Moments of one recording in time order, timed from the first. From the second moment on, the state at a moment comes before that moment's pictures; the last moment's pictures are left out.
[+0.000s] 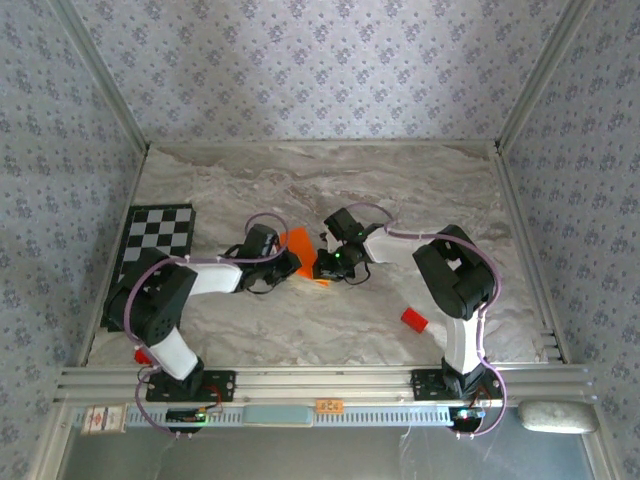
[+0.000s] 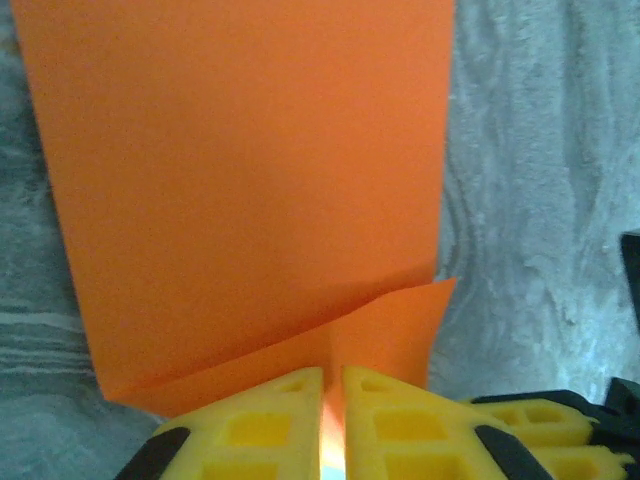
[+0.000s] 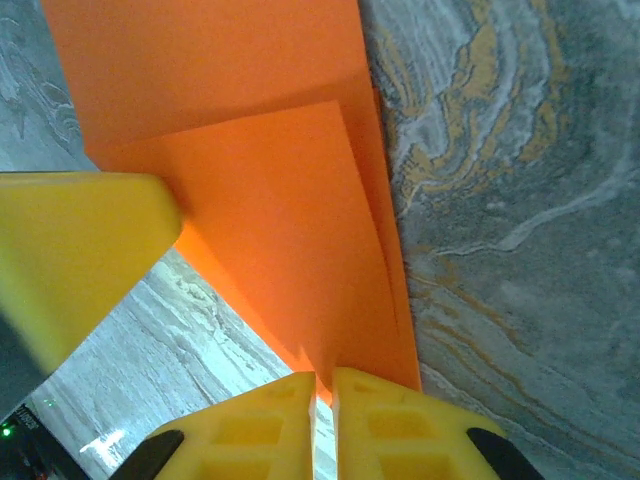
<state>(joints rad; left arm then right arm) -0.57 1.66 0.66 0.18 0.27 -1.08 0.68 1.92 1.13 -0.35 -0.47 0.65</state>
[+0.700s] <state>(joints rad) -0.51 1.75 0.82 -0.02 0.33 -0.82 0.66 1.88 1.16 -0.36 -0.56 0.36</state>
